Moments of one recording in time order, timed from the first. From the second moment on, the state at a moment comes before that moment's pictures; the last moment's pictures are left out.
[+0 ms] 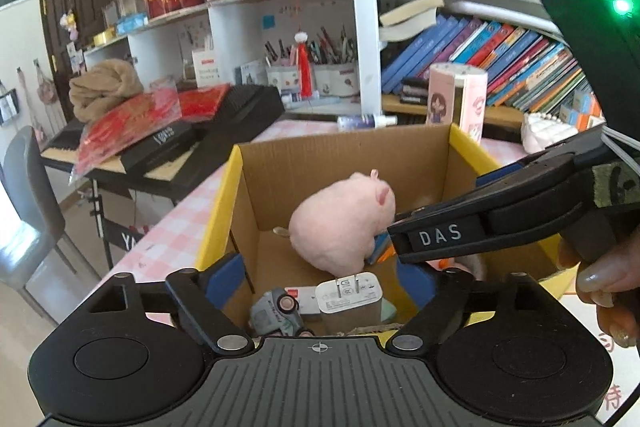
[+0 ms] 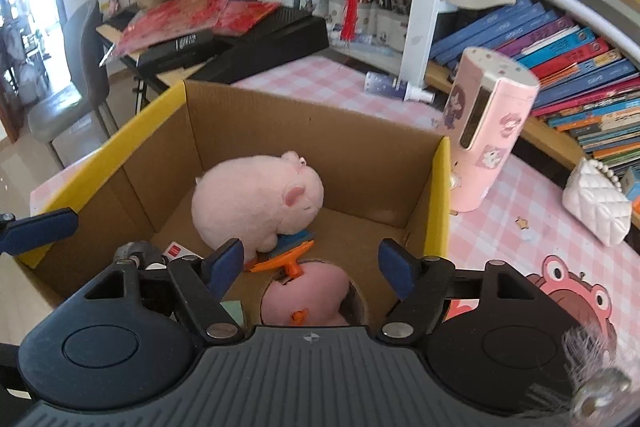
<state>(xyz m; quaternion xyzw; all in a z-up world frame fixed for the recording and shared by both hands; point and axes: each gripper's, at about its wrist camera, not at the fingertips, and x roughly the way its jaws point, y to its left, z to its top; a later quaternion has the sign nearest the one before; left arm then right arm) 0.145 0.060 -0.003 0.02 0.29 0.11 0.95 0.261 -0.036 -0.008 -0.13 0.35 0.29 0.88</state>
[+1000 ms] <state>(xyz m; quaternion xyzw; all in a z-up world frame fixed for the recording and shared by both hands) 0.003 0.060 0.009 0.00 0.29 0.10 0.95 0.071 -0.123 0.026 -0.05 0.27 0.14 0.95</state>
